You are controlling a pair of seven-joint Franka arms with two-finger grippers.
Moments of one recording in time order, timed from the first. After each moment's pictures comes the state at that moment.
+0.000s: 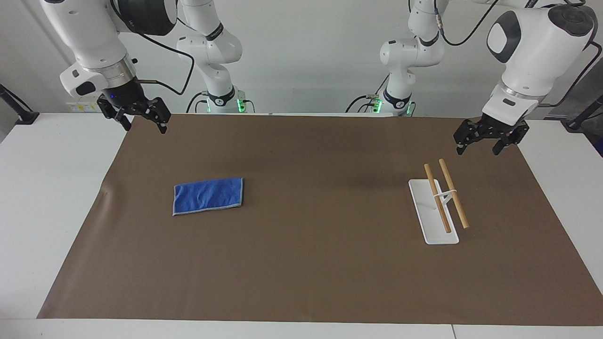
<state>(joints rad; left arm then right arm) -0.02 0.05 -0.06 -1.60 0.03 1.69 0.01 0.03 -0.02 -0.09 -1.61 -0.03 1.58 0.03</state>
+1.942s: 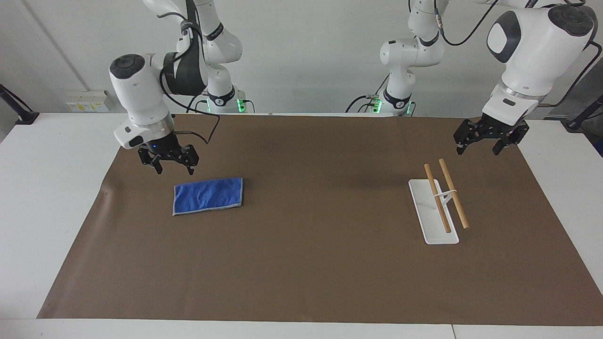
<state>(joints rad) -0.02 0.05 -0.06 -1.60 0.03 1.69 0.01 0.09 0.00 -0.07 -2.09 -0.02 2.19 0.03</state>
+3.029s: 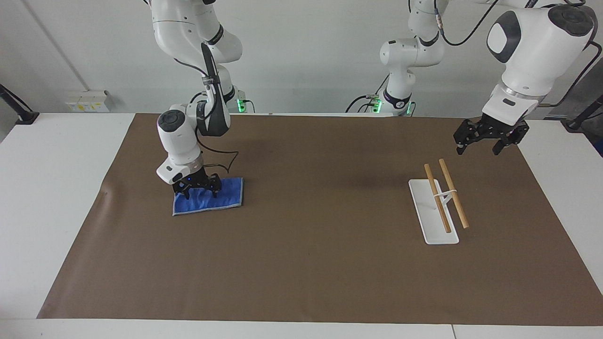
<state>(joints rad) -0.02 0.05 -0.06 -1.60 0.03 1.69 0.01 0.11 0.18 -0.07 -2.30 -0.02 2.58 -0.04</state>
